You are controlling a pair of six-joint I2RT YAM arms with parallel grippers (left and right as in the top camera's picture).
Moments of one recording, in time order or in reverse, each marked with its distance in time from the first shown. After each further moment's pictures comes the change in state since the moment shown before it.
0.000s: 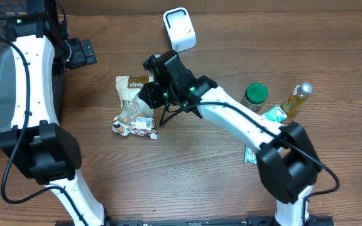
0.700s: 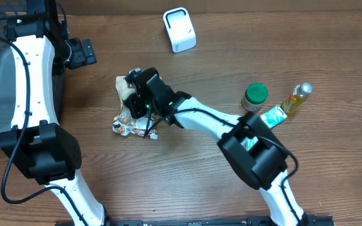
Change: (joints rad) left arm 0.000 0.000 0.000 0.000 0.000 0.000; right arm 0.083 0.226 0.000 0.315 0.035 0.000
